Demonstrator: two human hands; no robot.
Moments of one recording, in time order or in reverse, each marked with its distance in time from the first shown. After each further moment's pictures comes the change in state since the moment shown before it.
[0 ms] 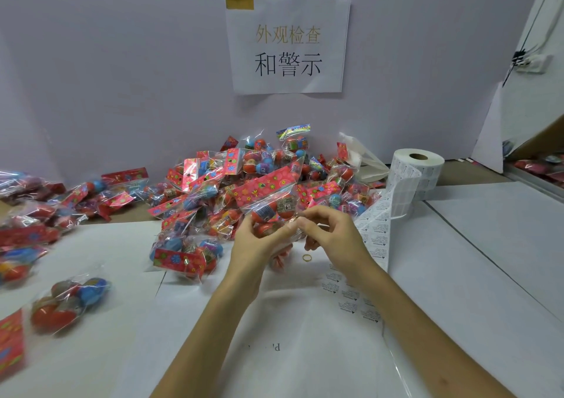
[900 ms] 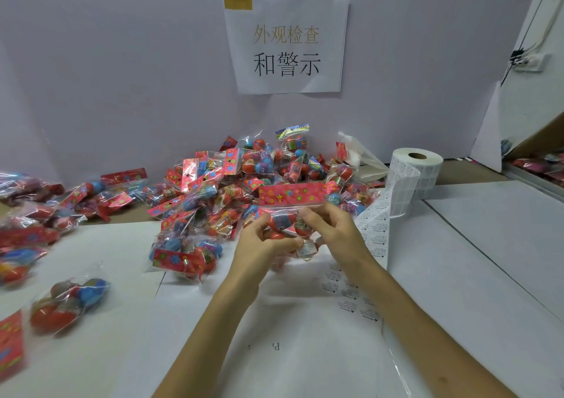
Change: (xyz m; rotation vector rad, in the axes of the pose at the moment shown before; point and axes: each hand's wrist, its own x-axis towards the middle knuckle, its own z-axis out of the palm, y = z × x) left_hand -0.001 0.001 0.000 0.164 -0.084 -0.004; right_hand -0.002 -0.011 0.000 0.075 0.018 0.106
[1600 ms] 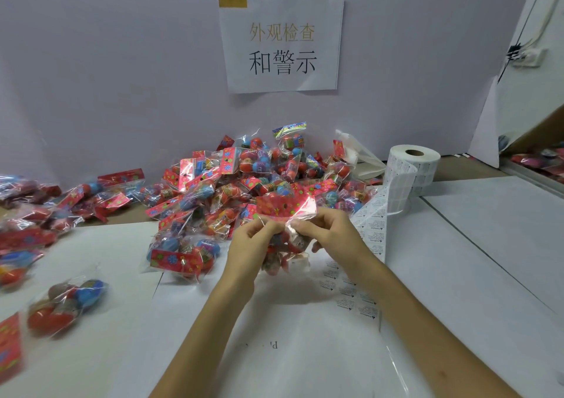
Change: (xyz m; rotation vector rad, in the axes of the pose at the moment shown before) left_hand -0.002 0.005 0.004 0.015 0.148 -0.063; right_hand -0.002 -0.004 -0.004 -0.020 -0.073 0.066
